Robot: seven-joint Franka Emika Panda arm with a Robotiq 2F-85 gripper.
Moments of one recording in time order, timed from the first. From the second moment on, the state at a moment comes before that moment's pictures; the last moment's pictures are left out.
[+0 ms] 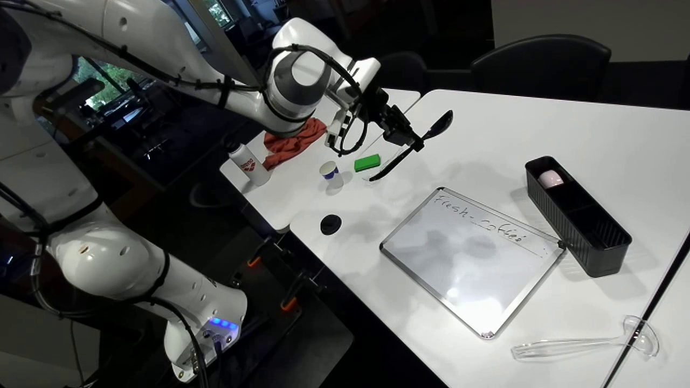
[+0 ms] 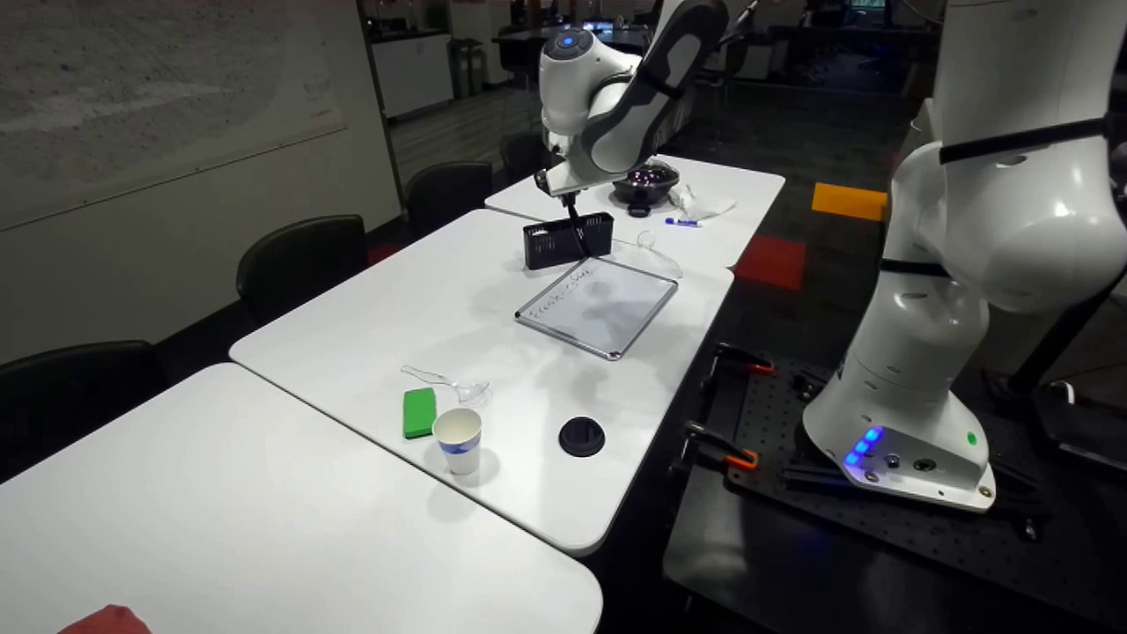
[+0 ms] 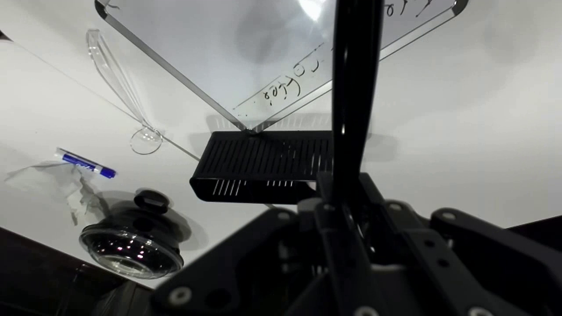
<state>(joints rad) 0.24 0.27 -0.61 -2.22 -0.66 2.76 1.08</state>
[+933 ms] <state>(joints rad) 0.43 0.56 -0.86 -1.96 -1.16 2.60 2.09</state>
